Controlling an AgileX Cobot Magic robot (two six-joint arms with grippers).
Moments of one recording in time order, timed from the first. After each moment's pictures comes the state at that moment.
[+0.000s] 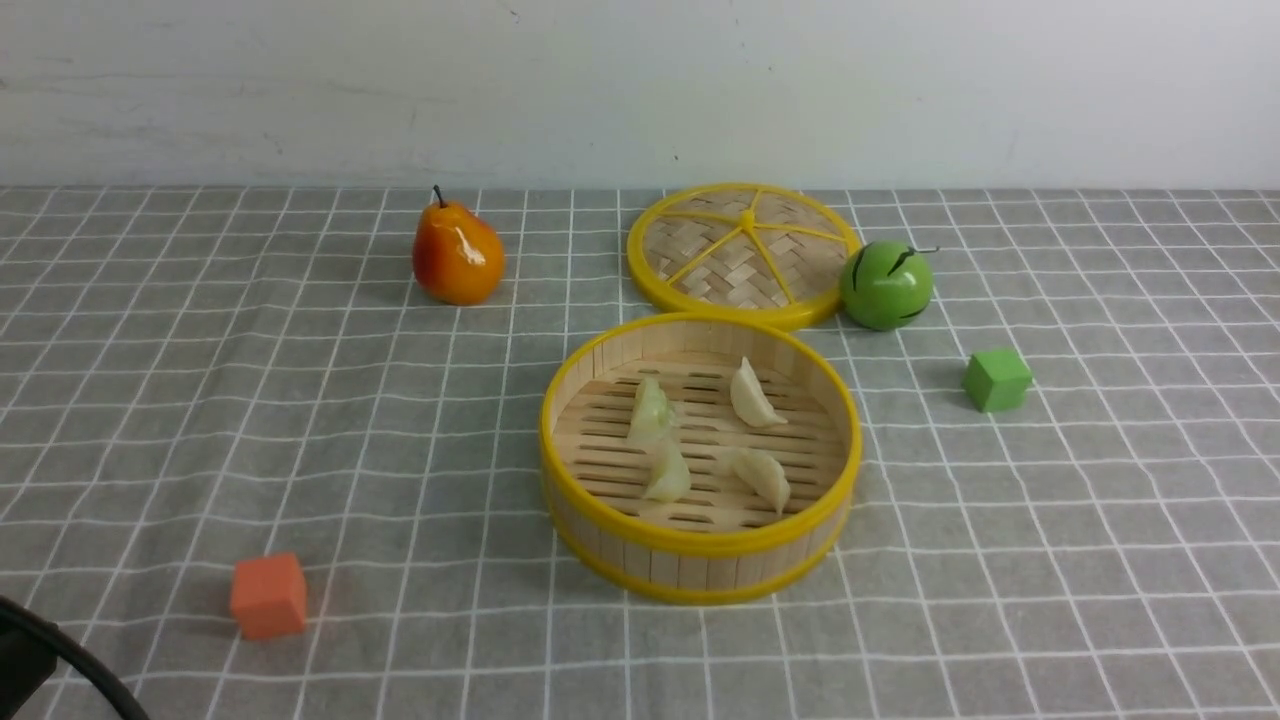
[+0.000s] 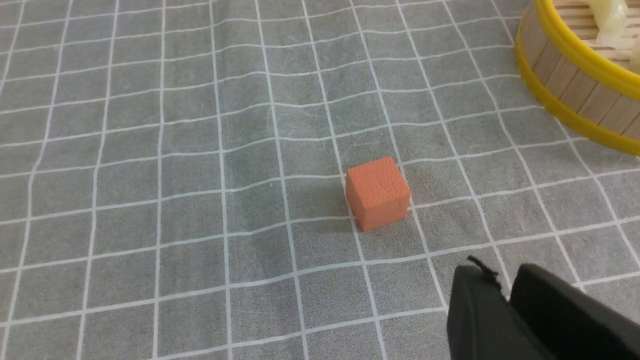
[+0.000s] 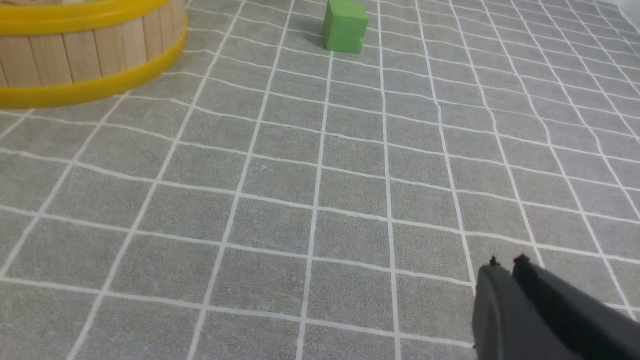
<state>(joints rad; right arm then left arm) 0.00 -0.01 0.02 0.04 0.39 -0.17 -0.53 0.48 -0.44 0.49 0.69 -0.60</state>
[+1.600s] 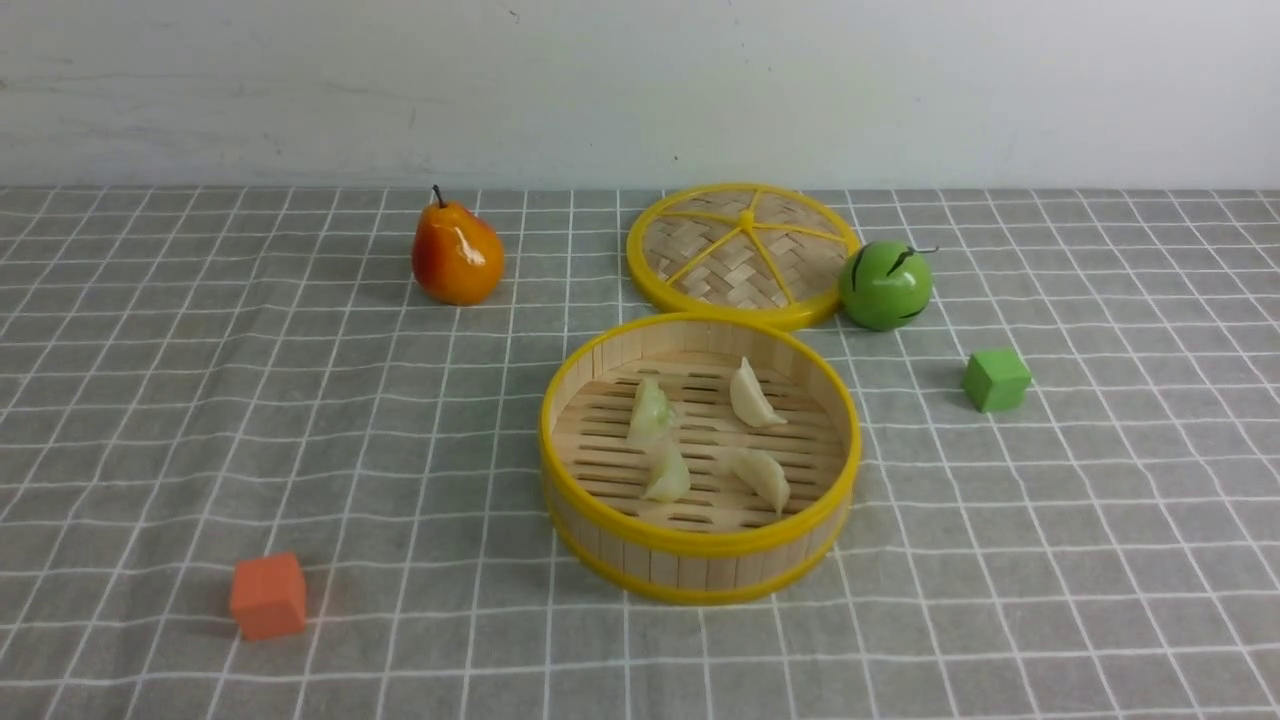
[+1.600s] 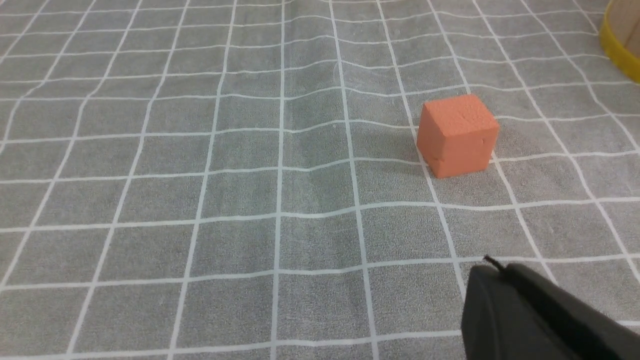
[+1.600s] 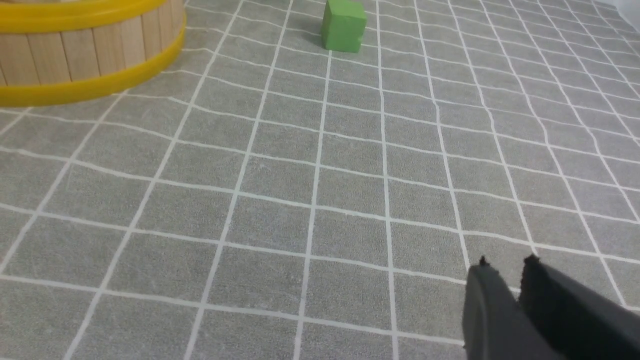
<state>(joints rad) 0.00 -0.01 0.02 0.03 0.39 -0.17 0.00 -0.01 0.03 -0.02 0.42 0.02</state>
